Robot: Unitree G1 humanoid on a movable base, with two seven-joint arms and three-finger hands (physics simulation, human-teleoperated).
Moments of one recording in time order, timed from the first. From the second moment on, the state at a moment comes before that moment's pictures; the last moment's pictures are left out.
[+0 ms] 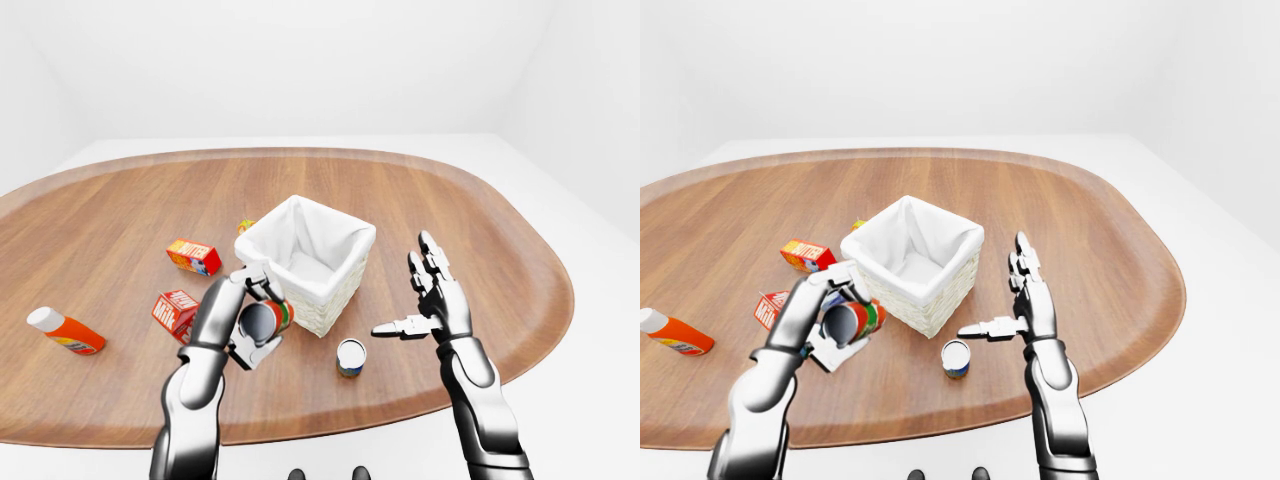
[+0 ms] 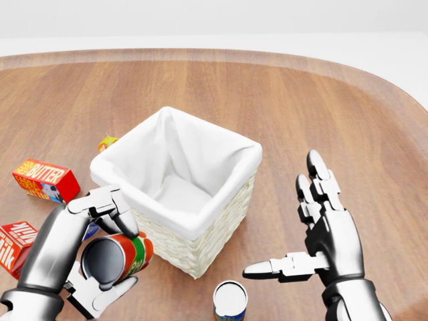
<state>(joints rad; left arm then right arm) 0.08 0.05 0.03 -0.44 0.57 0.09 -0.26 0.04 -0.02 -0.05 -0.21 0.09 0.09 0.12</state>
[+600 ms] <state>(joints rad) -0.01 0.06 0.04 -0.49 0.56 0.09 -0.30 0.04 -0.02 -0.04 -0.21 0.09 0.09 0.11</state>
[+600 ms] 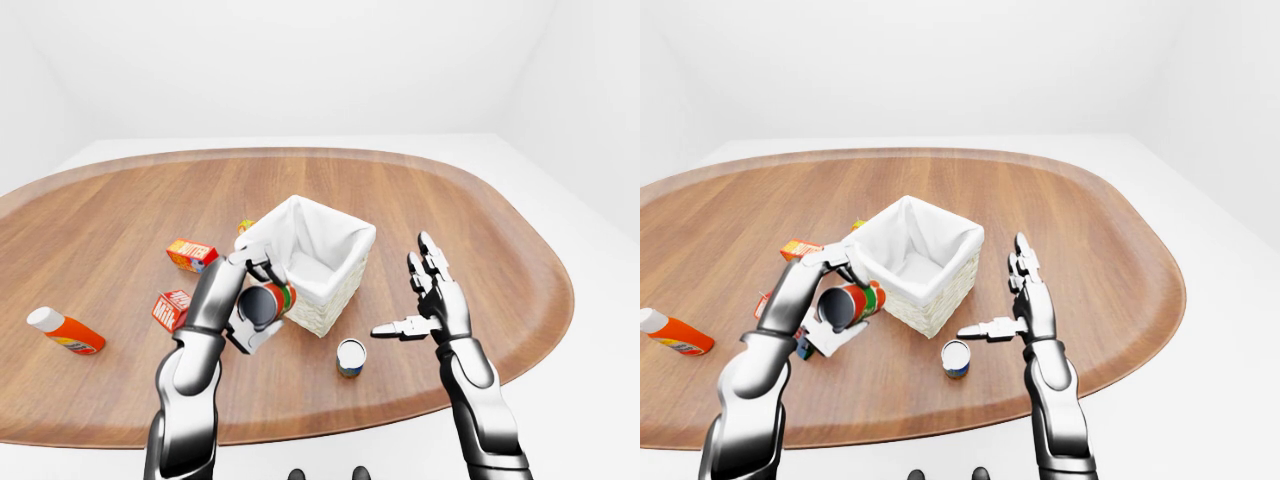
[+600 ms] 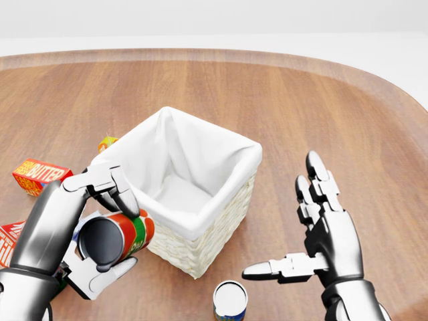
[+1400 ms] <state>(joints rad) -0.20 0.10 0.05 -0.41 0.57 0.09 -0.33 0.04 -0.02 -0.05 -0.18 0.08 0.09 0.11</state>
